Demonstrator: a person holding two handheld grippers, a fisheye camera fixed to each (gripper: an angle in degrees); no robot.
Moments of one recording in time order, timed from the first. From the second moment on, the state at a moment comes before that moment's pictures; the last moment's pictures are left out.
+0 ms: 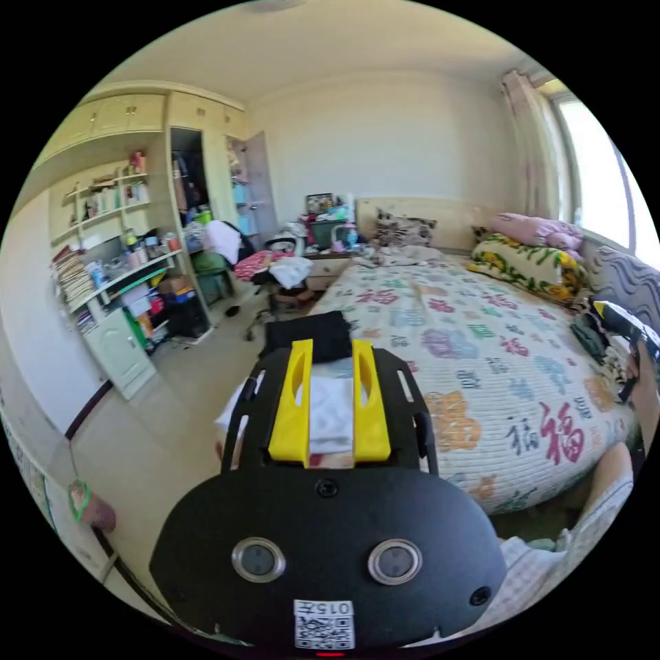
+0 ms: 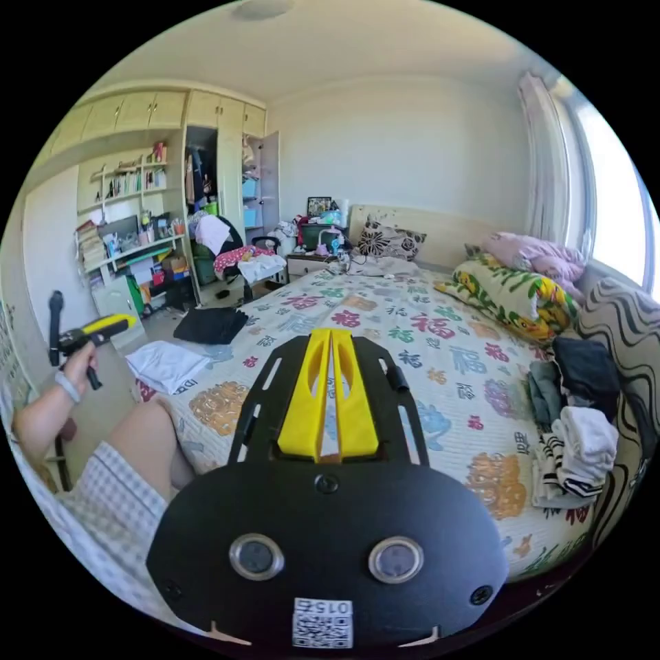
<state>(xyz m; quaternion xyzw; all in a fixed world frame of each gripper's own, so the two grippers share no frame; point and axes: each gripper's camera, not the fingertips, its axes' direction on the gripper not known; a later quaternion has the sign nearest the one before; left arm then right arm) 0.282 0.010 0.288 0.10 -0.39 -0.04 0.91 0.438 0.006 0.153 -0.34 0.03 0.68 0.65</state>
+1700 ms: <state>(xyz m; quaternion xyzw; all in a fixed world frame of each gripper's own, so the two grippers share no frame) 0.243 -0.151 0.142 -0.02 0.08 0.07 0.99 0.431 -0.060 0.191 -0.26 -0.15 0.73 0.62</state>
